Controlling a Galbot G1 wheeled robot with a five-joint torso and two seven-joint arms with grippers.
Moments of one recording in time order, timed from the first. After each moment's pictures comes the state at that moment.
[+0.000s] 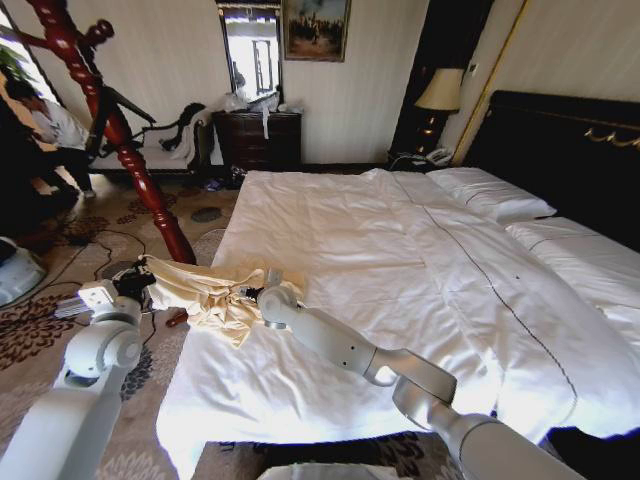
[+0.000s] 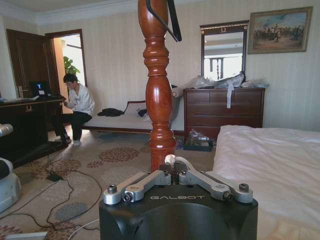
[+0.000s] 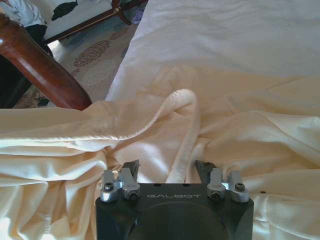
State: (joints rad) left arm 1.23 -0.95 -0.78 -2.09 -0.71 0.46 -0.46; right arm -0.33 1.56 -0.53 1.26 1.41 -0.31 0.77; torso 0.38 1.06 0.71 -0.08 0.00
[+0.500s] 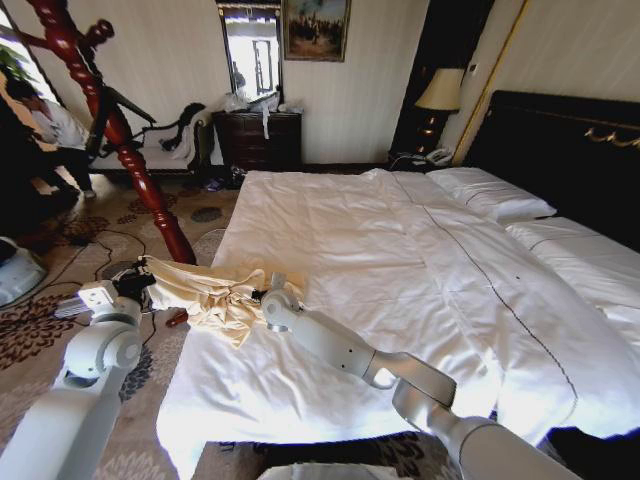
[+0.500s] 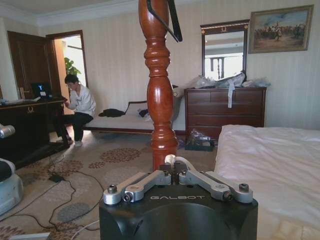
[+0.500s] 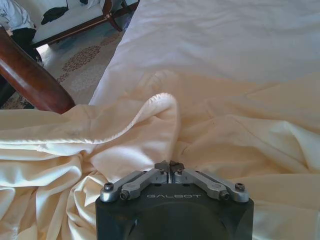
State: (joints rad) left arm 1.24 -0.94 -0.79 -2.09 -0.71 0.46 -0.47; right arm -0.34 1.54 -0.53 1.25 1.36 -0.29 0.77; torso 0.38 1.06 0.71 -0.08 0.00
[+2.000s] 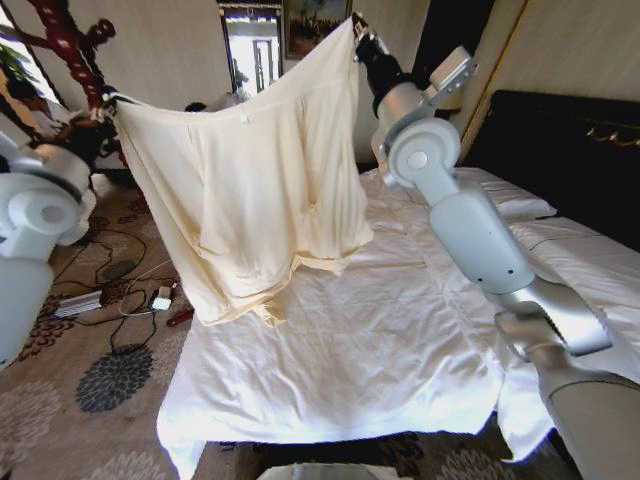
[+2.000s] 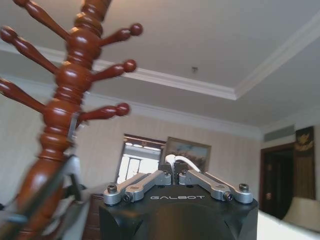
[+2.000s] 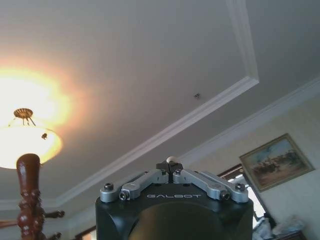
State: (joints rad) left arm 0.27 -0.69 -0.33 -1.76 -1.16 0.28 -0.34; right arm 0.06 1.01 -0.15 1.78 1.29 0.07 0.46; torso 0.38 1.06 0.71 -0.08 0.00
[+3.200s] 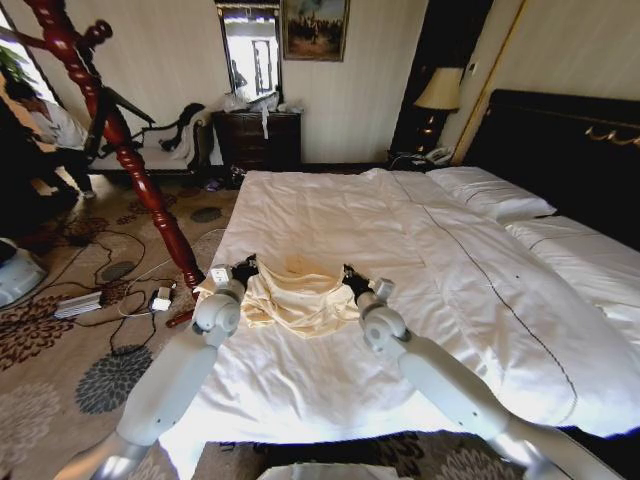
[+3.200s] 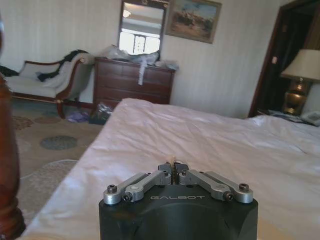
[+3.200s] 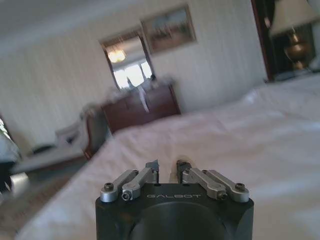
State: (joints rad) left arm 0.80 -1.06 -0.20 -1.78 -0.80 0.35 -0.43; right arm -0.68 0.98 -0.15 1.76 0.98 0.04 0.52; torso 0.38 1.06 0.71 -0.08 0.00
